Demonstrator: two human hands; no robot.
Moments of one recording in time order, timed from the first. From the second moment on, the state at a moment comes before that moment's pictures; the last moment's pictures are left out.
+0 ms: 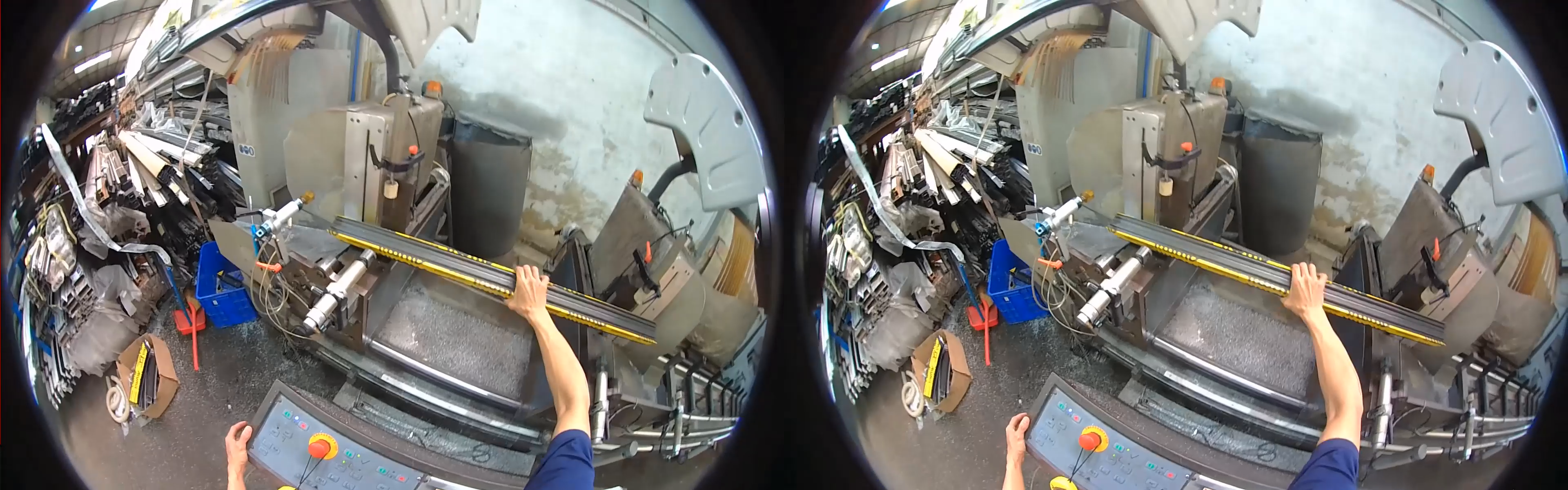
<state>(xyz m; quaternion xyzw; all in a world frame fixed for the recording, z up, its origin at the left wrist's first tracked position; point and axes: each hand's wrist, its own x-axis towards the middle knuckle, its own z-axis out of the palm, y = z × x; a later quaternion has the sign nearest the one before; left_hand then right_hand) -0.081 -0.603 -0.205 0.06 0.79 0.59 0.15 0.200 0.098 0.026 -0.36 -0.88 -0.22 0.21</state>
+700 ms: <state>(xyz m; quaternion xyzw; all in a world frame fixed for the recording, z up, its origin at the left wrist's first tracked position) -0.071 -0.604 -0.191 0.05 0.81 0.58 0.08 0.415 -0.213 0.087 -0.40 -0.75 -0.36 0.39</state>
